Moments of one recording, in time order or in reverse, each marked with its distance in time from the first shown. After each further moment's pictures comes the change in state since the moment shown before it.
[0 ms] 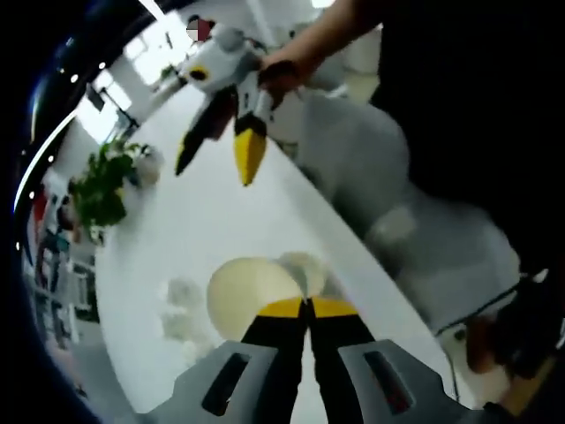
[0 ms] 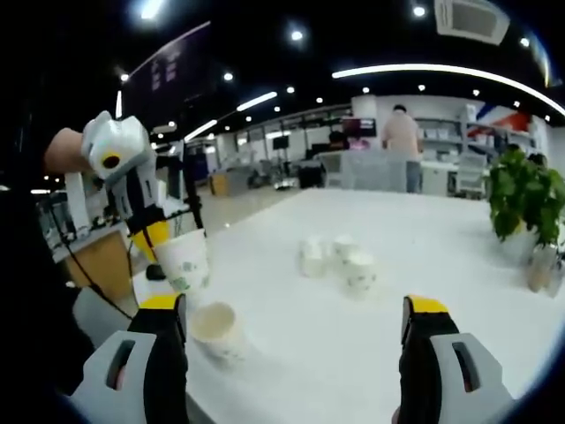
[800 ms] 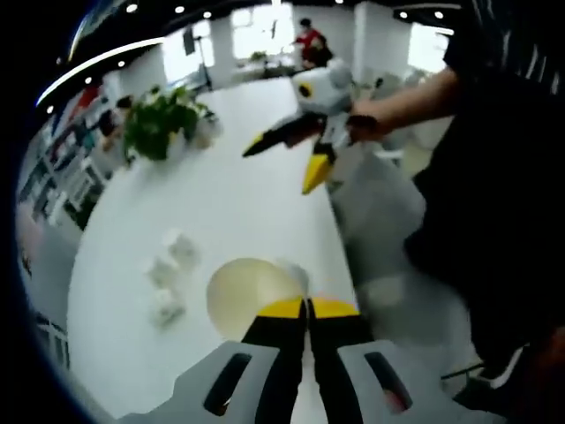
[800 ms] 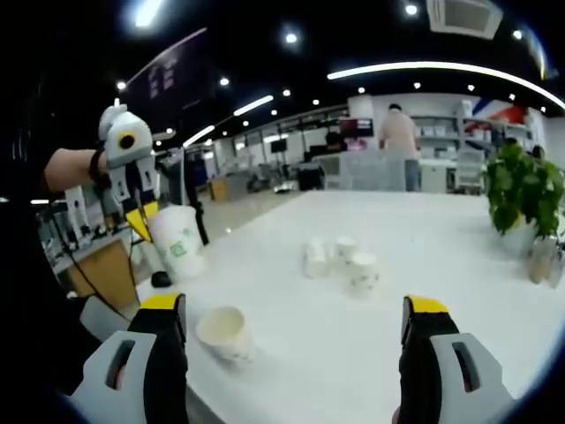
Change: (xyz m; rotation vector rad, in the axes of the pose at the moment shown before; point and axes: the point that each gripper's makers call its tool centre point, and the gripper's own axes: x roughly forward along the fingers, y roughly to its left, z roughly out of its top) left arm -0.044 0.003 0.010 -0.436 -0.137 0.068; right arm -0.007 0.007 0.005 0.041 -0.018 0.002
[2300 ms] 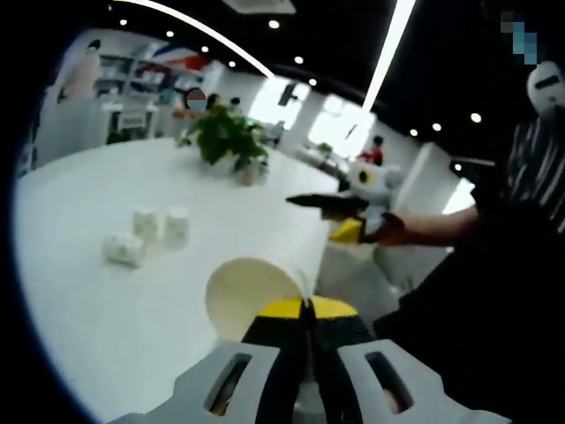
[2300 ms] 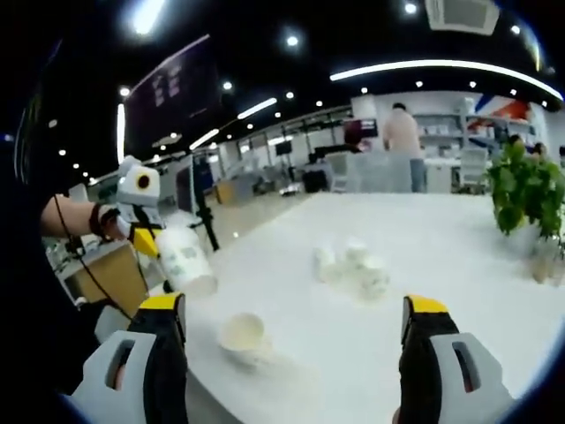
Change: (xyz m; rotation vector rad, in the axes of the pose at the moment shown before) left arm -0.013 -0.011 -0.001 -0.641 -0.568 0.001; right arm -0.008 0.021 0.013 0.012 -0.004 0.027
